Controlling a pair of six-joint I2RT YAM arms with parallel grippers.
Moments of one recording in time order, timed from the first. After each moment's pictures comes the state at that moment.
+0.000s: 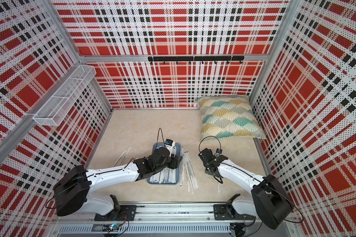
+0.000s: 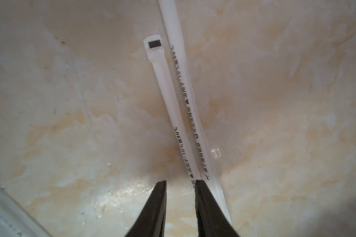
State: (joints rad) left arm -0.94 1.45 0.77 0.04 -0.17 -0.56; right arm 0.57 1.27 0.63 -0.76 0.36 0.89
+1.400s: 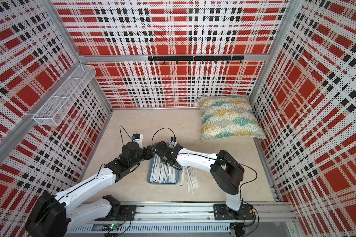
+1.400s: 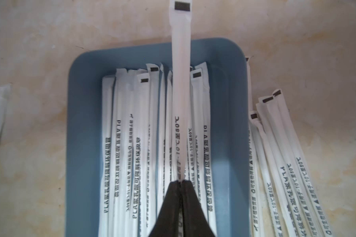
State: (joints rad) left arm -0.51 1.09 0.55 -0.01 -0.05 -0.62; right arm 1.01 1.86 1.33 -0.62 0.37 1.04
